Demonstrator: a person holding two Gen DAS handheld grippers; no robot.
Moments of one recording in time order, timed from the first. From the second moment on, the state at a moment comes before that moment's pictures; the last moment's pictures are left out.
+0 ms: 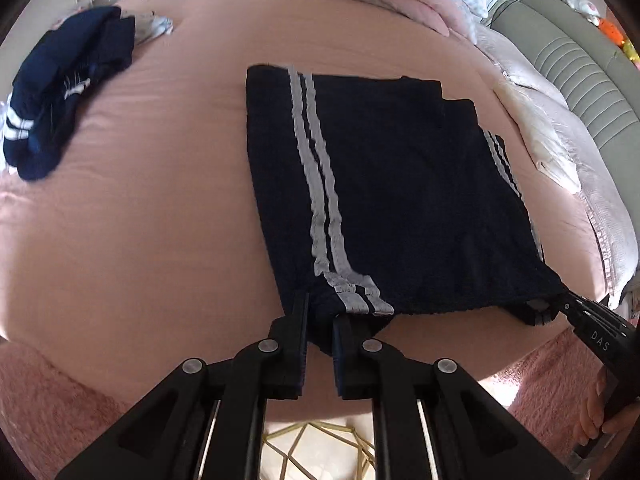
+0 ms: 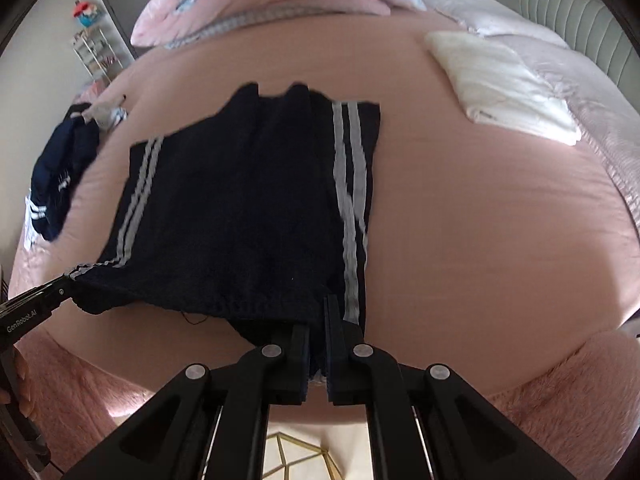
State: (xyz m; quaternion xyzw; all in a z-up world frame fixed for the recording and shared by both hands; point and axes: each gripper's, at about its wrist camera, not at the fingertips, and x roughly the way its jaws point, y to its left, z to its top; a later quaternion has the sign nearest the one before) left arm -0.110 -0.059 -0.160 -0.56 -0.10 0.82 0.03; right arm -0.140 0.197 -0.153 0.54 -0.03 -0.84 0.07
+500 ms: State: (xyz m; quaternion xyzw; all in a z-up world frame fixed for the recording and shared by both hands) left arm -0.094 -0.058 -0.137 -0.52 -0.10 0.84 0.10; right arm -0.125 0.215 -0.155 0.55 -0.02 -0.83 0.11
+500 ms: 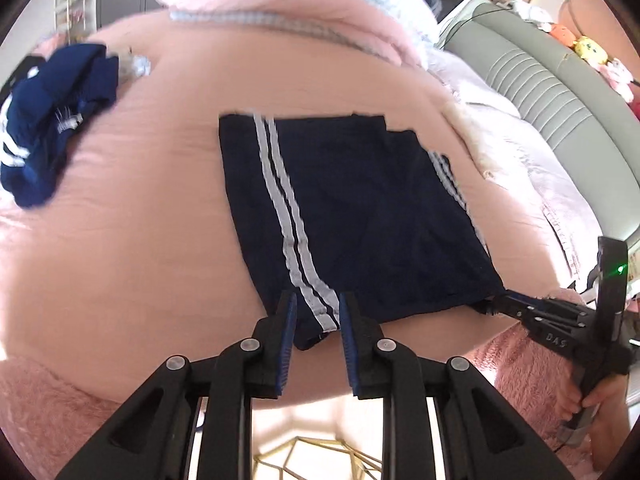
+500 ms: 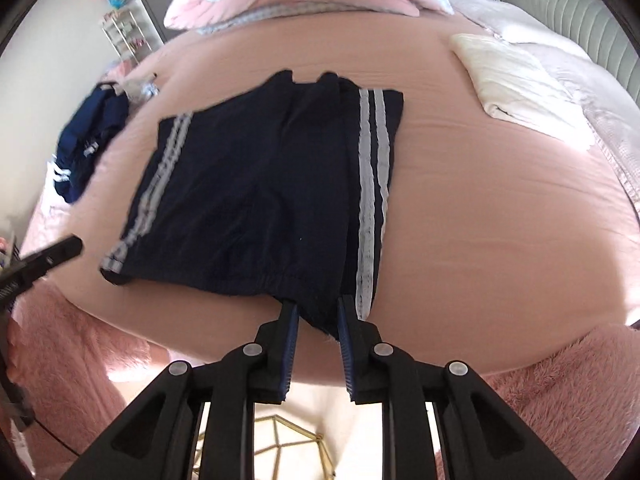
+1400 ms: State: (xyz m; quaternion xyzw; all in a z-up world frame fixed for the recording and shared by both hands) left arm -0.089 -0.049 -0.128 -0.49 -0.11 0.86 0.07; right arm -0.187 0.188 -0.099 0.48 -0.12 -0.81 0.32
